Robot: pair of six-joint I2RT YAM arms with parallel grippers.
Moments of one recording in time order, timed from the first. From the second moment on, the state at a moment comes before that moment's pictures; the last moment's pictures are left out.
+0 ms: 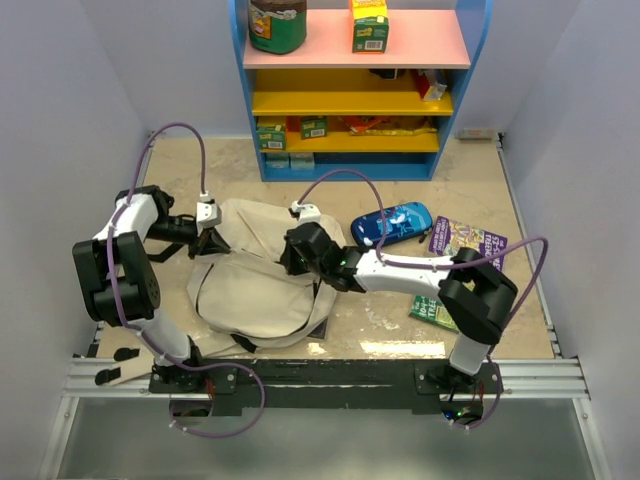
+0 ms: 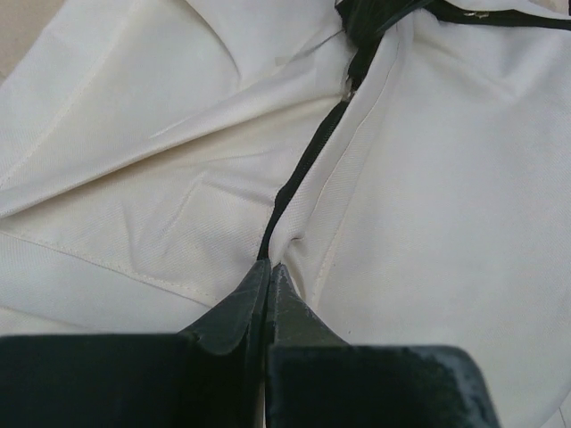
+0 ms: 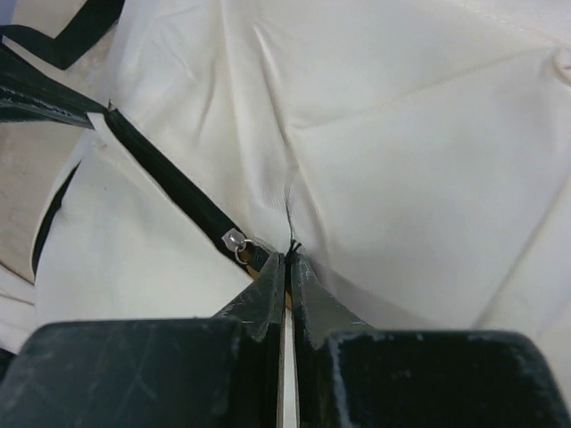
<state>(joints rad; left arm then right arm) 0.25 1.71 1.18 -1.25 1.04 1.70 1.02 1.78 1.14 0.04 0.25 0.67</state>
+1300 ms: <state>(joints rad) 0.23 1.56 1.13 -1.16 1.07 1.57 0.89 1.61 1.01 -0.07 0.32 0.69</state>
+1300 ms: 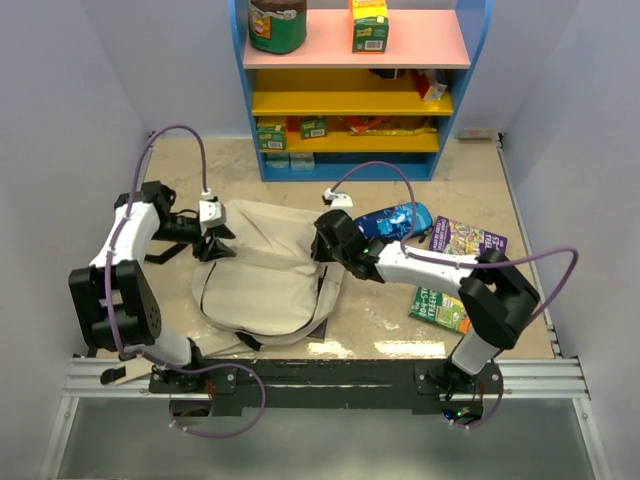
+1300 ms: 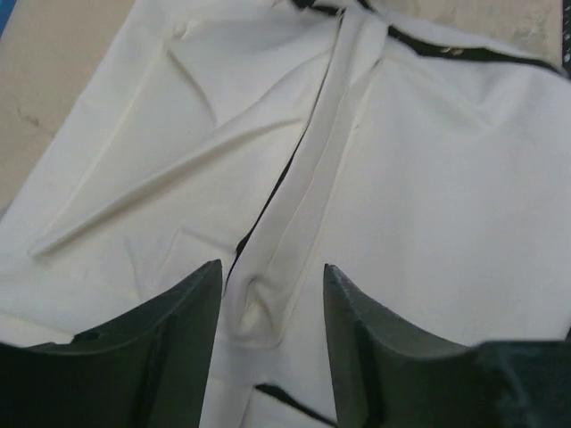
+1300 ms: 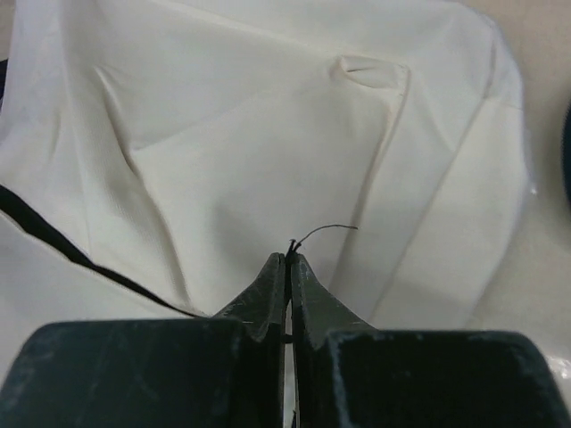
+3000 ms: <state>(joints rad) -0.09 1.50 1.14 -0.62 0.97 0.80 0.88 1.41 0.76 0.16 0.27 0.71</state>
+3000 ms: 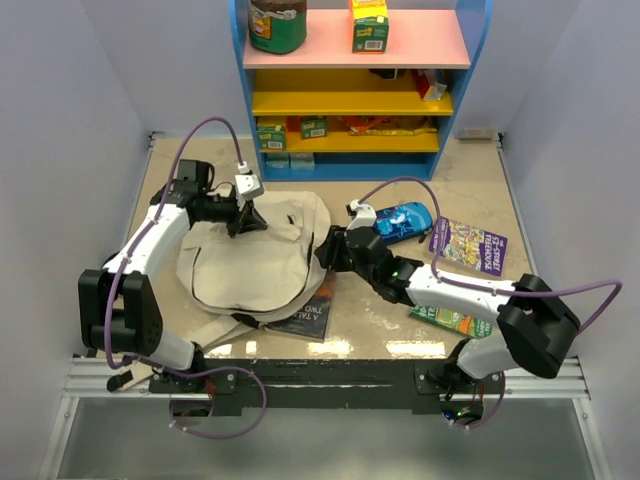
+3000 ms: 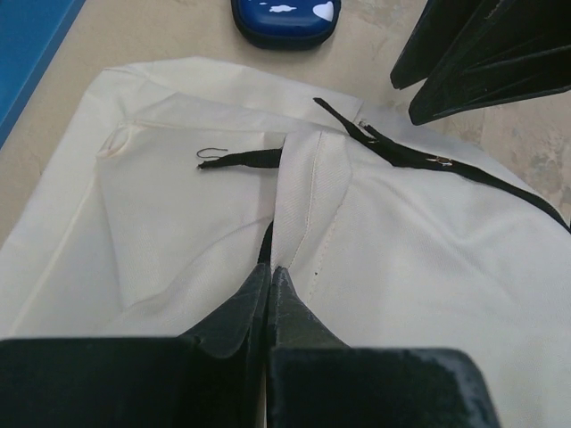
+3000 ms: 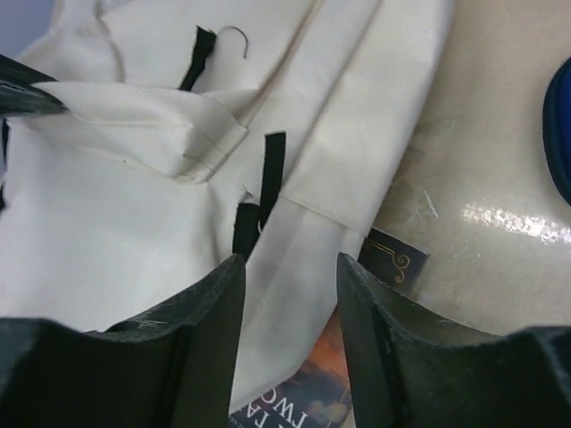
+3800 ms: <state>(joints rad) -0.09 1.43 1.11 -0.53 0.97 0.63 1.03 1.58 0.62 0.32 0.24 0.80</state>
